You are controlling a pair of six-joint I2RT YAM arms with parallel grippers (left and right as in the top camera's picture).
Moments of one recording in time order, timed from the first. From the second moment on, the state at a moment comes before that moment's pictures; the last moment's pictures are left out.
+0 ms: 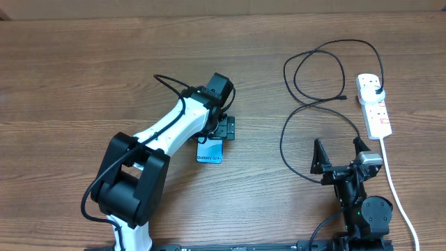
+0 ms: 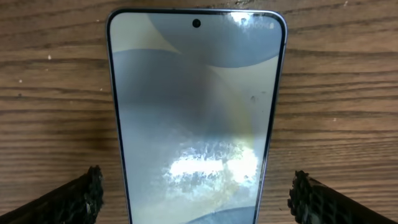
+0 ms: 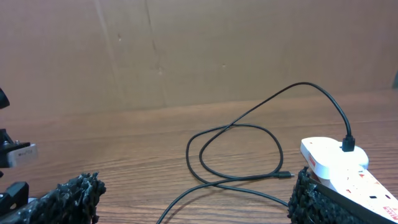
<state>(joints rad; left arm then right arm) -0.51 1.95 1.32 -0.81 -0.02 -0.48 0.03 0.01 0.02 -0.03 -0.06 0.12</state>
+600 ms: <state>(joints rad) -0.51 2.00 1.30 -0.77 -0.04 -0.46 0.03 0.01 0.02 -0.03 -0.06 0.12</state>
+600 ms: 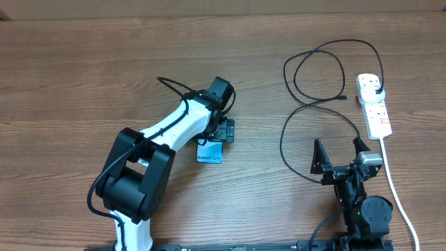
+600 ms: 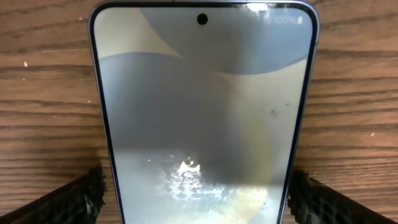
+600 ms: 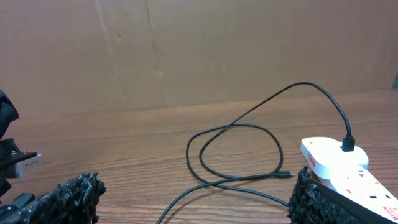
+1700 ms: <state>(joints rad) -0.51 2.01 1.32 -0.82 0.02 -0.46 0.03 0.01 0.02 -0.03 -0.06 0.12</state>
